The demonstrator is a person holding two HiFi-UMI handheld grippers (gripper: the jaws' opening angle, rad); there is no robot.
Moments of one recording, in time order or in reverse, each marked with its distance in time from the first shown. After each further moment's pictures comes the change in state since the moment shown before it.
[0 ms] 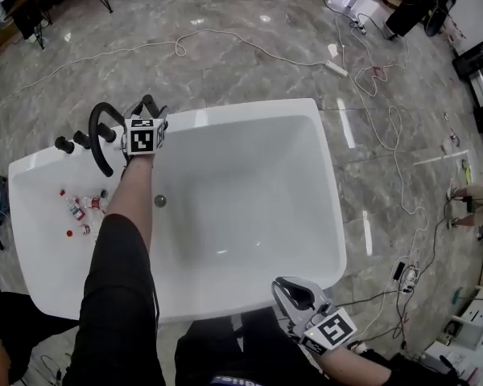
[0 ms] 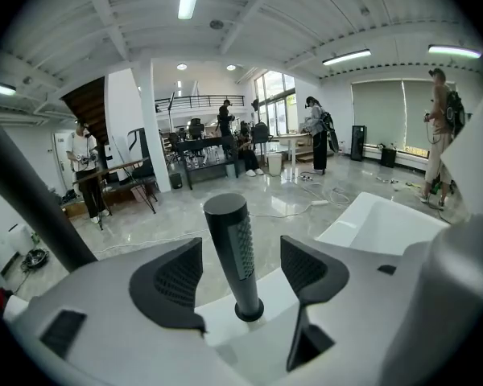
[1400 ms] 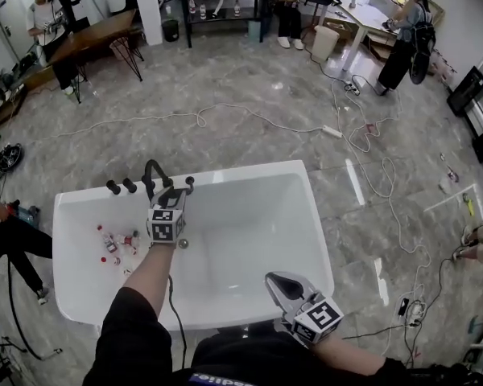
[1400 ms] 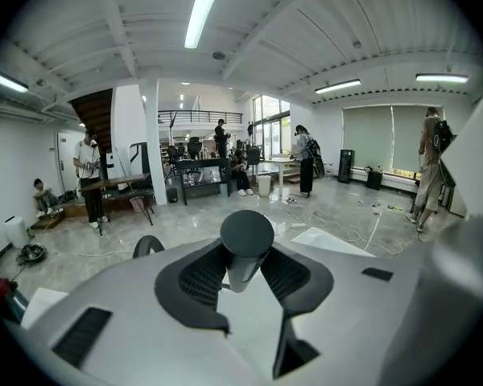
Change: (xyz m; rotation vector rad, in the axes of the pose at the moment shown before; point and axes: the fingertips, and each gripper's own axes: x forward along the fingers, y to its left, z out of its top) left arm -0.281 -0.055 0.075 -0.063 -0.100 -0.067; right arm -0.079 0.089 0.144 -0.142 -0.180 0.093
